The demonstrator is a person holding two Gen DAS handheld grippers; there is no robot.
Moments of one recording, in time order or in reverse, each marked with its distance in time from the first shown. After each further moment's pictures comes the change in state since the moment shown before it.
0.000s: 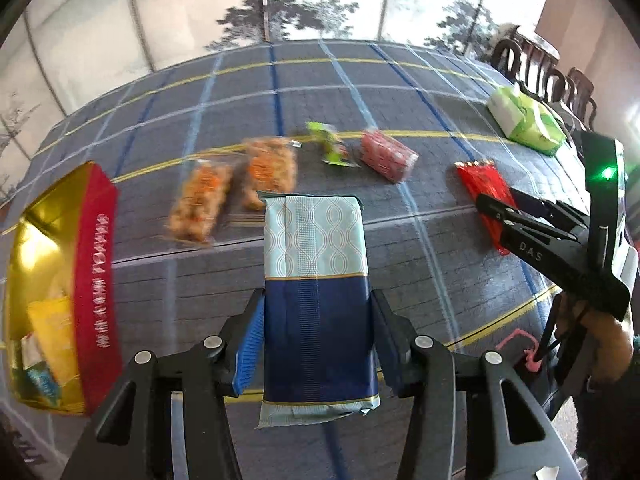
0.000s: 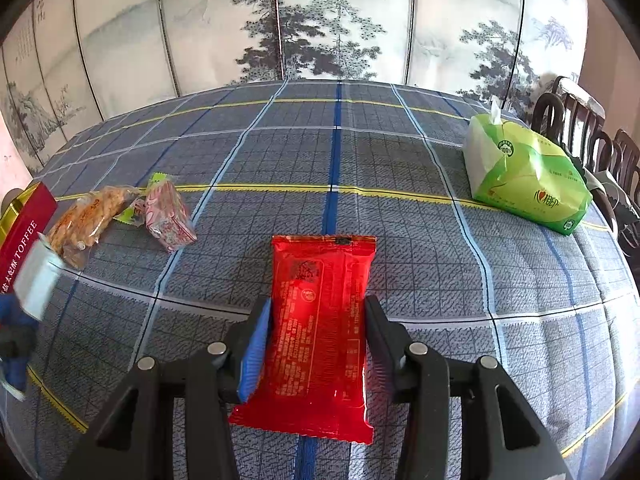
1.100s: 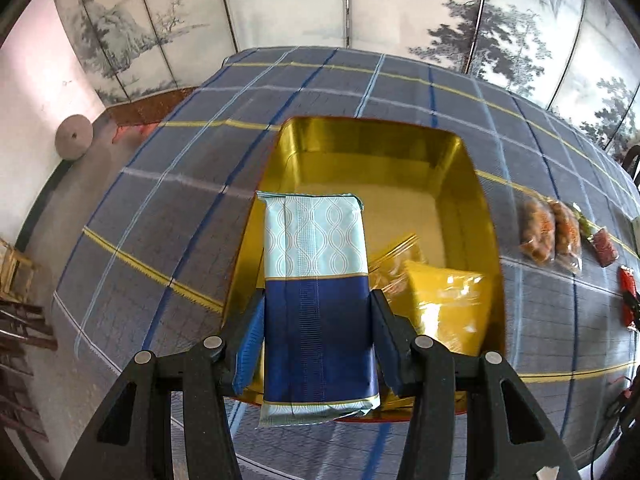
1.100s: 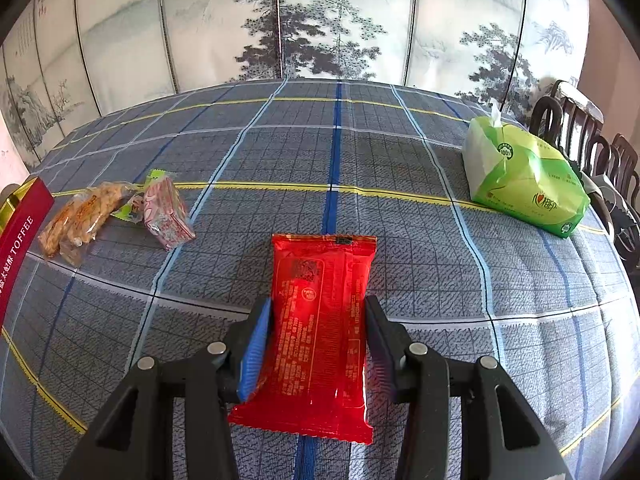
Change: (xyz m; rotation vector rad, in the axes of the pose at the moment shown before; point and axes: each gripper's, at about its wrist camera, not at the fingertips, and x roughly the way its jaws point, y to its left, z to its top) left arm -0.054 0.243 -0.056 -0.392 -0.015 0.310; right arm -0.004 -0.001 0.000 -0.012 0.002 -0.017
